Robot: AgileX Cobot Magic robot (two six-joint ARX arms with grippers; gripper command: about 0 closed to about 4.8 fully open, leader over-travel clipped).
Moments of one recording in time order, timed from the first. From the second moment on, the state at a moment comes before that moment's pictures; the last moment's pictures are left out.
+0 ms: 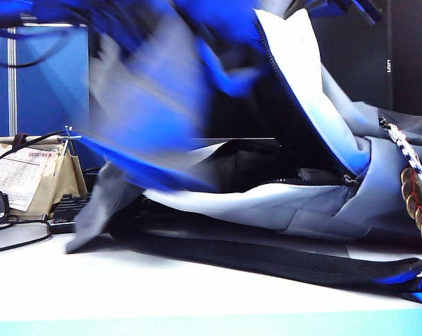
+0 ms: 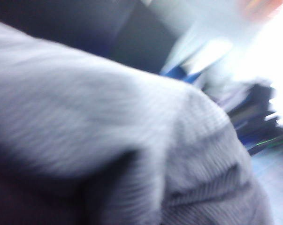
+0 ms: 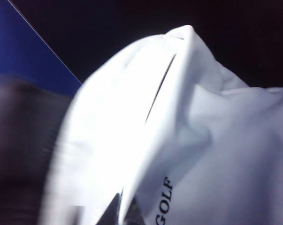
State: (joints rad) left arm -0.38 1.49 0.82 0.94 0.75 -0.61; right arm 0.30 1.34 1.21 -0.11 -0.37 0.40
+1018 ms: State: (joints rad) left arm -0.62 2.09 1.26 0.87 0.74 -0.35; right arm 0.30 1.32 1.21 -0.04 -0.63 0.52
